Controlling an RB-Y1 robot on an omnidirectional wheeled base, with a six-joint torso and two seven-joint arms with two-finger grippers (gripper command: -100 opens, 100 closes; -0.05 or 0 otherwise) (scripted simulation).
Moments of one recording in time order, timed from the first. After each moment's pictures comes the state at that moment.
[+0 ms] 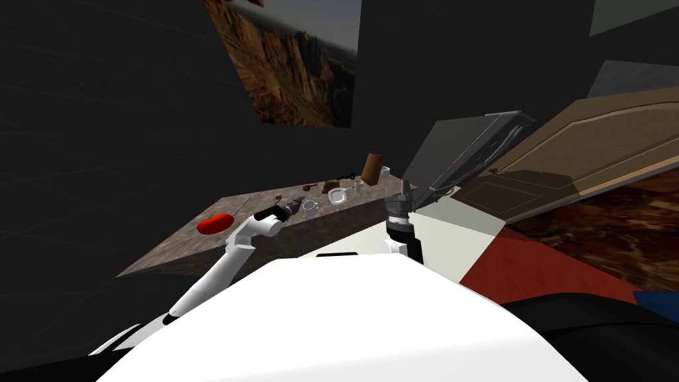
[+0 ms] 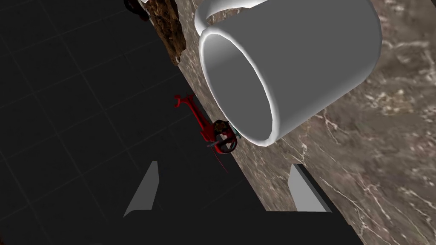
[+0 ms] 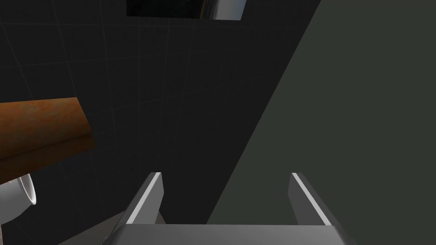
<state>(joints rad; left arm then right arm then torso) 0.09 0.62 -0.07 -1.99 0.48 0.68 -0.26 0.51 -0.04 0.06 -2.30 -0.11 -0.47 0.05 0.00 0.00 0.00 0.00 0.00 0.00</state>
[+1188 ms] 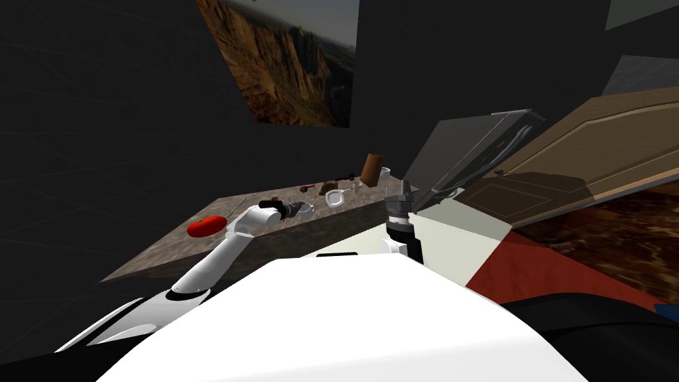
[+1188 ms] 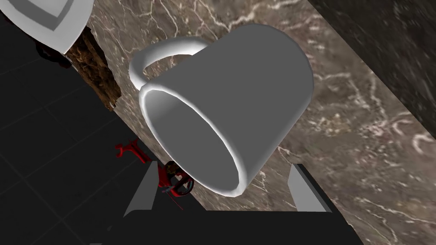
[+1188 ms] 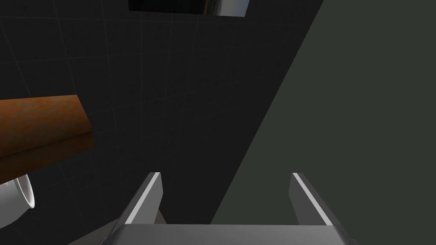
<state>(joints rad) -0.04 0.73 -0.10 -1.93 0.63 1.03 -0.31 0.51 -0.04 0.06 -2.30 -0.11 -0.47 0.05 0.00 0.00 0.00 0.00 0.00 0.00</state>
